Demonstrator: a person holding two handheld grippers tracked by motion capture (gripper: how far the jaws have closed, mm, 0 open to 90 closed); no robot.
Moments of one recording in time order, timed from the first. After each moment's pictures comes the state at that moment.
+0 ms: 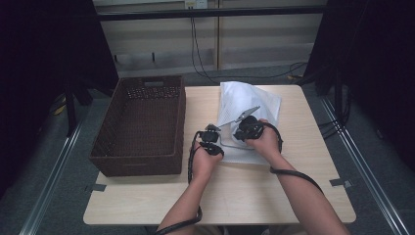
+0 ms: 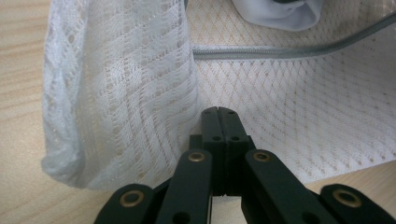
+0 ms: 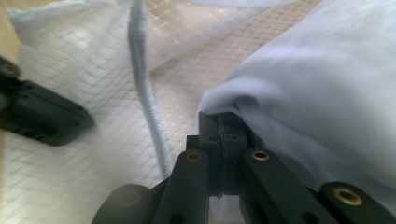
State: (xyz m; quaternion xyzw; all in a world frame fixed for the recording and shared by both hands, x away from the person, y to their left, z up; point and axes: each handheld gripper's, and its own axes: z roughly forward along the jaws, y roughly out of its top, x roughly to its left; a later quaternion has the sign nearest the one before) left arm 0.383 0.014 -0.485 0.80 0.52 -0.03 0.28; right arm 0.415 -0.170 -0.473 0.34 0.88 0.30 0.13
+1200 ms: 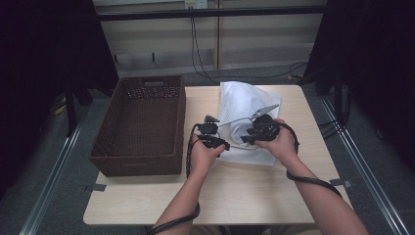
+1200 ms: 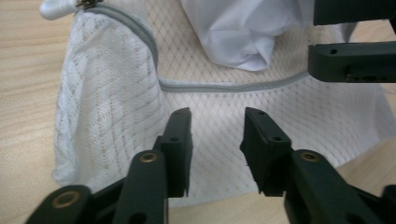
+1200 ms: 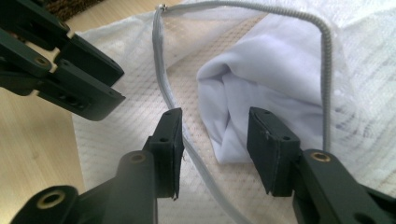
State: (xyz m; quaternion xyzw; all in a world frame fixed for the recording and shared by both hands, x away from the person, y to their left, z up) left arm 0.388 0.015 -0.451 0.80 0.52 -0.04 0.31; right arm 0.385 -0.199 -0.439 0.38 0.86 0.32 0.13
